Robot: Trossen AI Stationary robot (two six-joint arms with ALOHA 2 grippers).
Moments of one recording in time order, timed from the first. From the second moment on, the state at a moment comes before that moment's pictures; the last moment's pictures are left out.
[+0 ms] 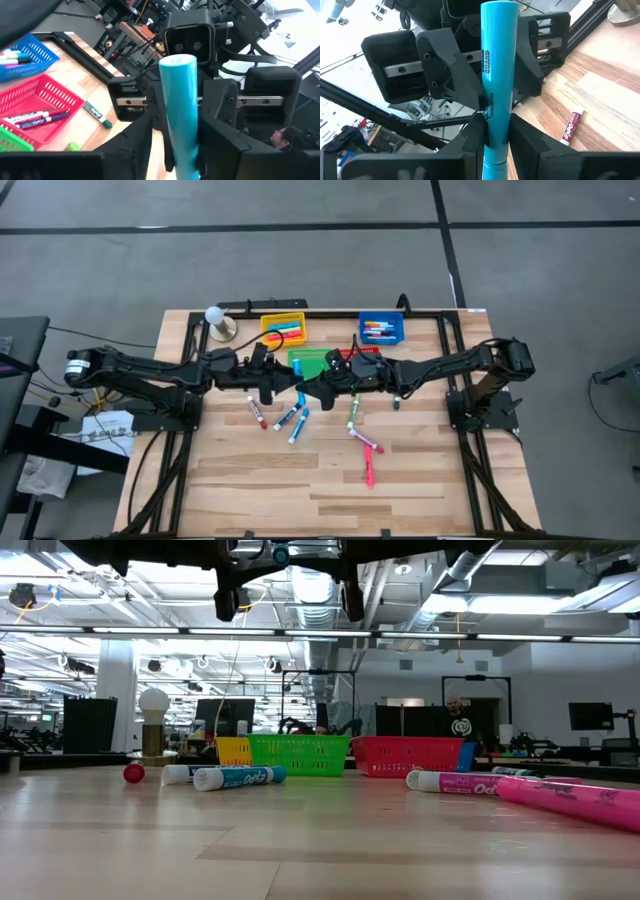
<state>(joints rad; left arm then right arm) 0.00 1.13 0.61 0.51 -0.03 -0.68 0.04 1.64 1.10 0.37 0.00 0.80</state>
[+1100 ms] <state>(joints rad) 0.02 1.14 0.61 0.54 -0.04 -0.63 0.00 1.64 1.10 0.25 -0.14 0.66</state>
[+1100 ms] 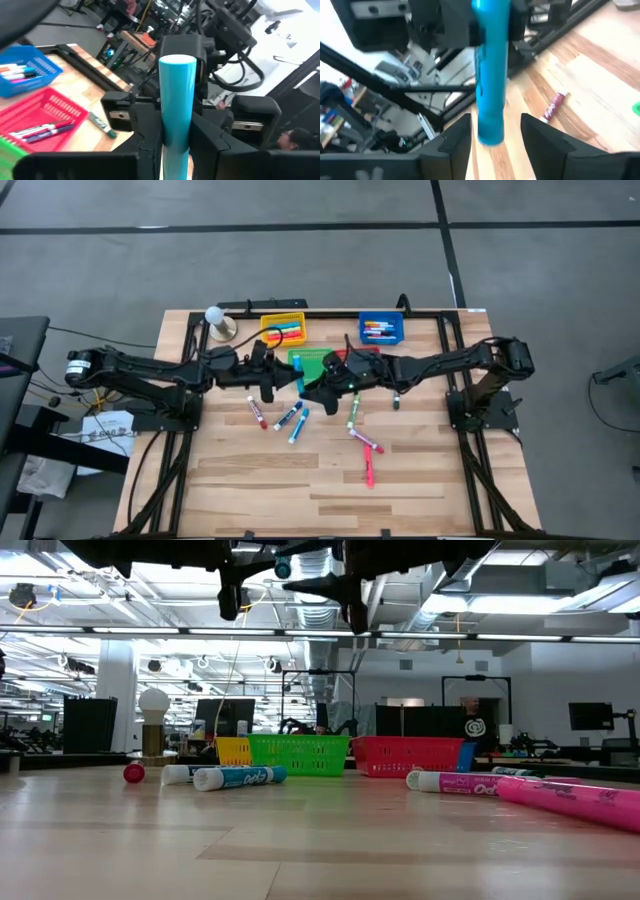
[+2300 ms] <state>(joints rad) 0.41 1.29 1.02 -0.30 -0.09 0.10 -0.02 1.21 1.06 -0.52 -0.05 0.13</state>
